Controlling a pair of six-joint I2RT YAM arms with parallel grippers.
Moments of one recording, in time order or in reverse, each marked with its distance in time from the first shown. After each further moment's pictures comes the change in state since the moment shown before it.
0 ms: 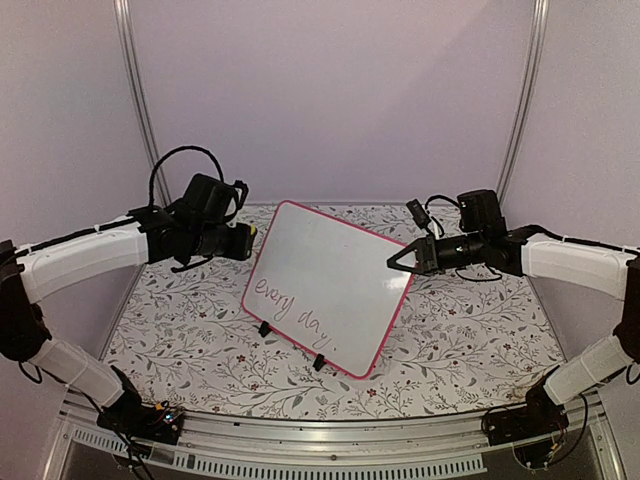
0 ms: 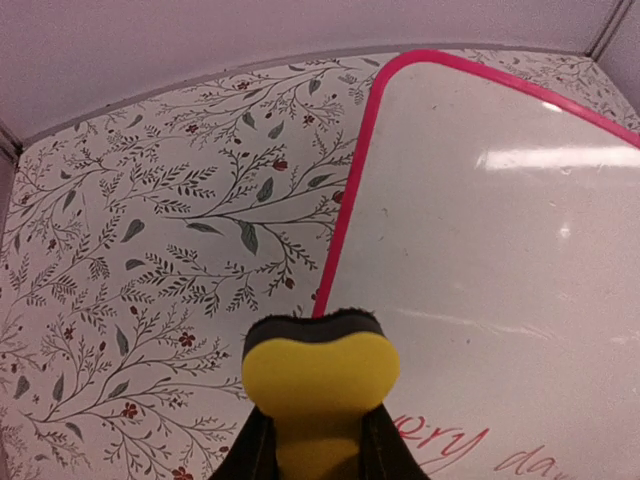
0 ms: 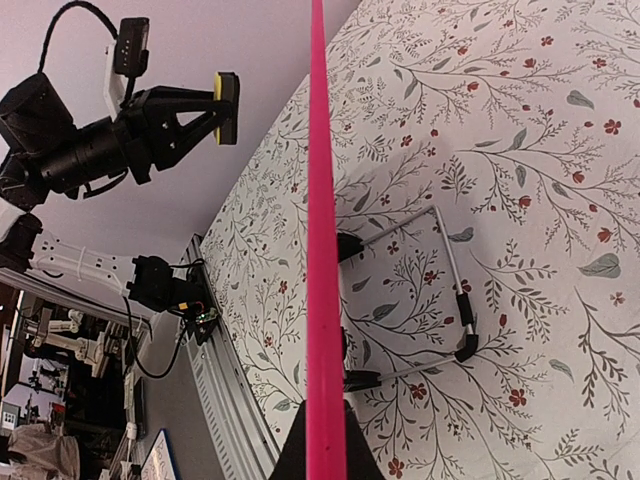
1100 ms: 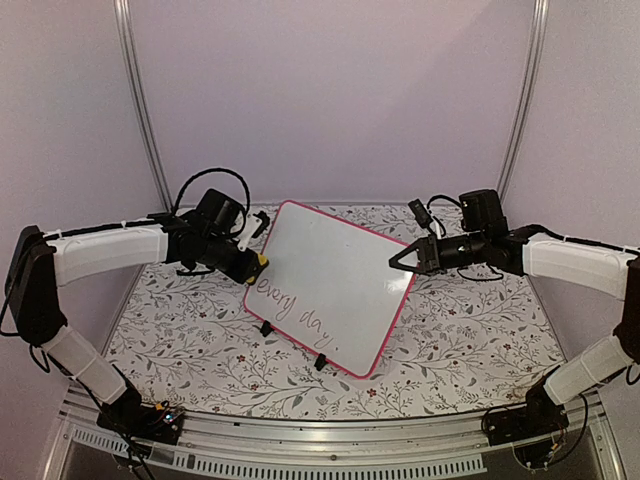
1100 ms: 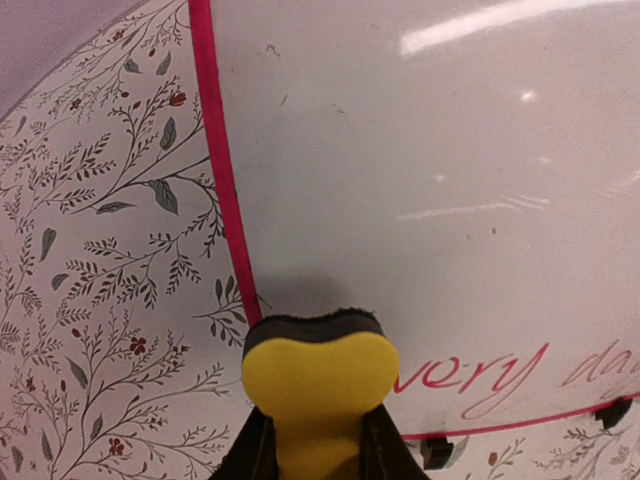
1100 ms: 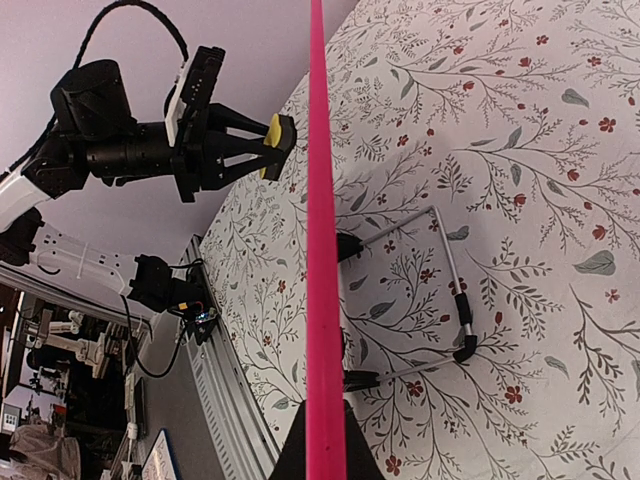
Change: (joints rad) left arm 0.091 0.138 -0.002 -0.015 0.279 0.336; right arm -0.013 -0.003 0.000 -0.012 0.000 -0.011
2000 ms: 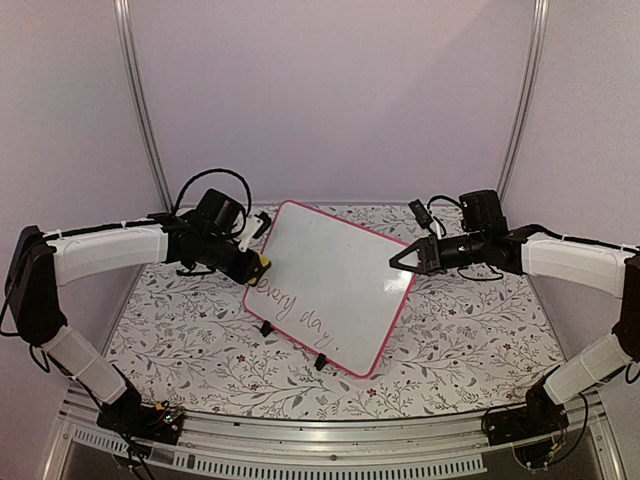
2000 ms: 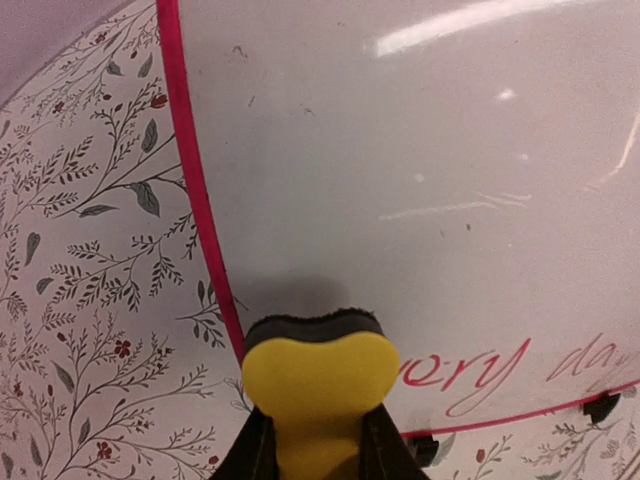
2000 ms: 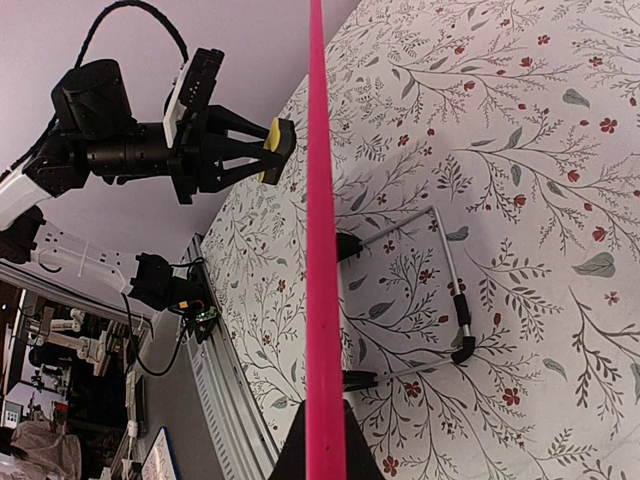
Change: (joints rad) left arm 0.000 0.000 0.000 -0.001 0.044 0.000; right arm -0.012 0.014 0.000 0.002 -0.011 -0.010
